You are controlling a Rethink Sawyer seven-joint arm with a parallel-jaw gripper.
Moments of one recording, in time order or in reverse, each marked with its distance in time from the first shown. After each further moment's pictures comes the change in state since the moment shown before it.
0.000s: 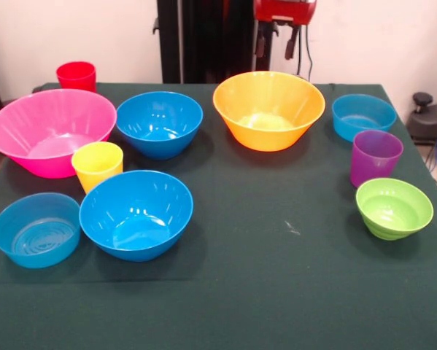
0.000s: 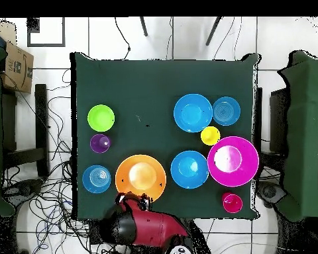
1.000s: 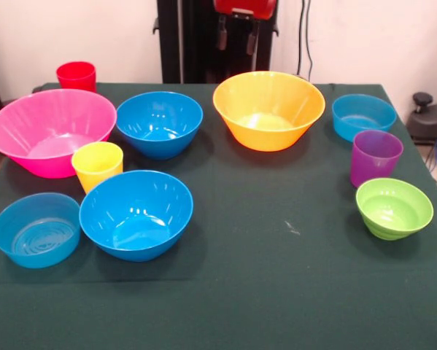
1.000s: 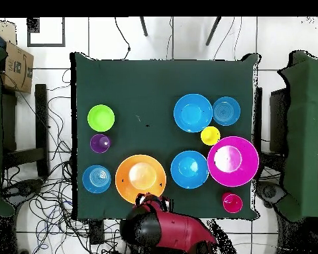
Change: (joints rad) arm -0.144 -0.033 -0.027 -0.021 -0.143 0.053 0.000
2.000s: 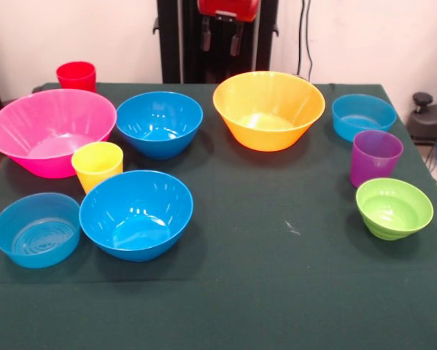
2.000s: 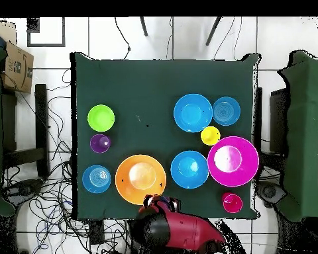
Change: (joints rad) arm -0.048 0.025 -0.013 -0.023 -0.075 0.000 0.000
